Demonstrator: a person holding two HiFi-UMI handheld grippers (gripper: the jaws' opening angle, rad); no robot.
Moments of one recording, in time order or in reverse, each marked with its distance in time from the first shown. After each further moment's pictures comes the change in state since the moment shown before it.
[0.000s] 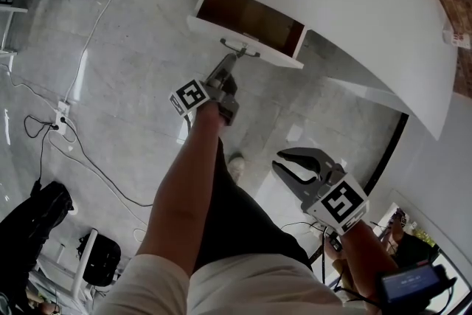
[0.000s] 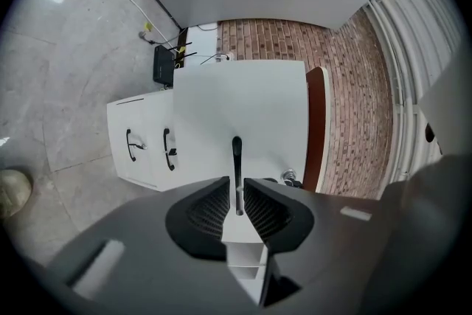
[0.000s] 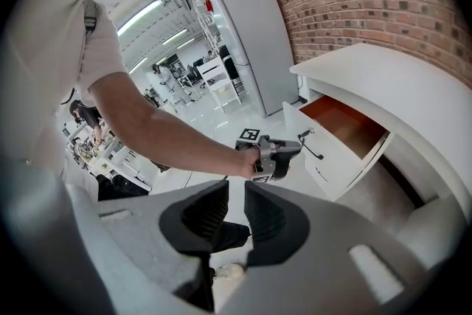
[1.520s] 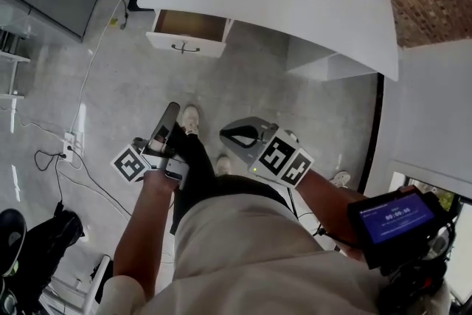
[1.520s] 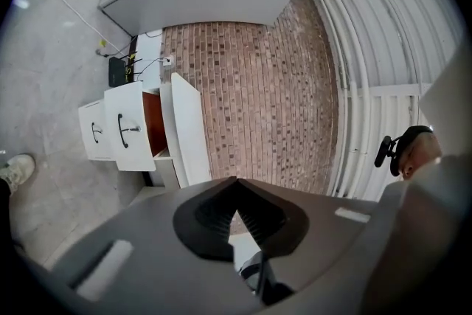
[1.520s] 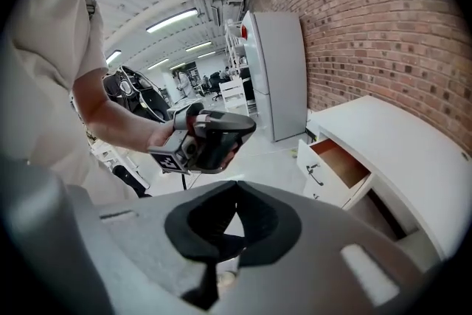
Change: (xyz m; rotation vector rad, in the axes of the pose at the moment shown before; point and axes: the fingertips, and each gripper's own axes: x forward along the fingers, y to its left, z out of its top) left arm -0.221 -0.329 -0.122 0.096 0.052 -0.221; right arm -0.119 0.132 0.002 -0.181 -0.143 -0.046
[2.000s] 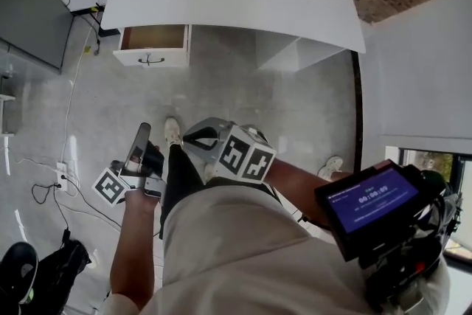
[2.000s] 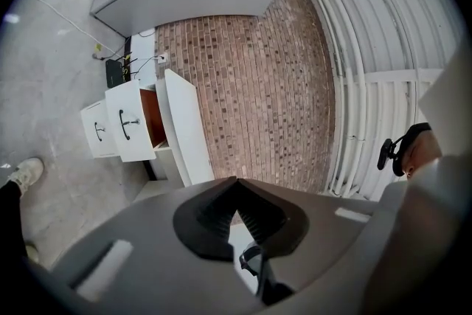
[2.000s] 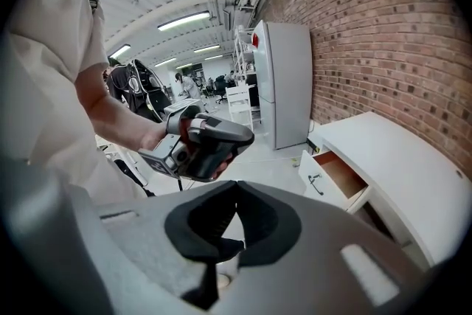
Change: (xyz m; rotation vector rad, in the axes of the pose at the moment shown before) left arm -0.031 -0.040 -0.039 0.048 0.062 0.021; right arm -0.025 0.039 0.011 -0.080 -0.030 -0.028
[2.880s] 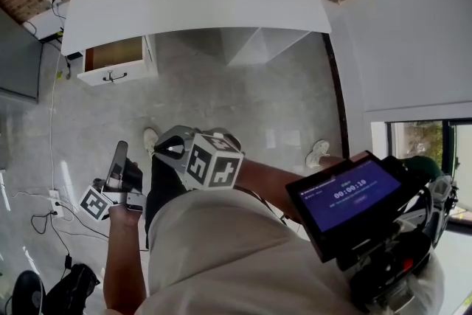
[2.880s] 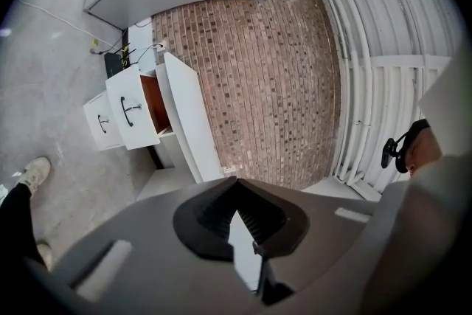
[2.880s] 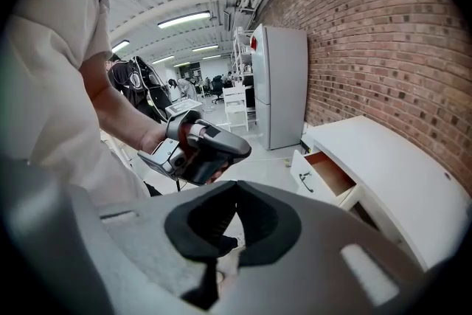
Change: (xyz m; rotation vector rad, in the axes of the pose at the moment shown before) left arm 0.013 0.015 -0.035 0.028 0.111 0.044; right arm -0.019 -0.006 -0.014 -0.017 -0.006 -0.041
